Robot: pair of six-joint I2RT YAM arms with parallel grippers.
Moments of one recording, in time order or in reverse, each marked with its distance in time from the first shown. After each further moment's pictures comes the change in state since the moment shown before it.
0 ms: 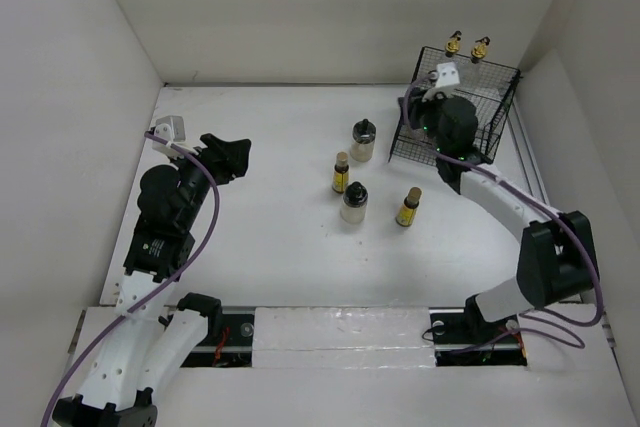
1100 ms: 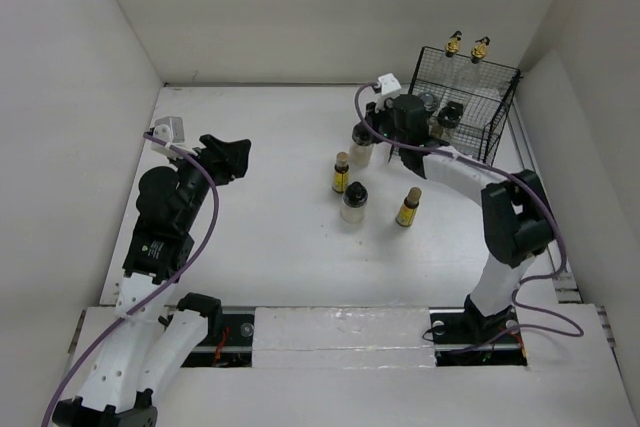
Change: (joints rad) left arm 0.000 -0.010 0.000 0.000 0.007 0.000; right arm 0.154 0.341 0.212 -0.191 -0.126 -0.028
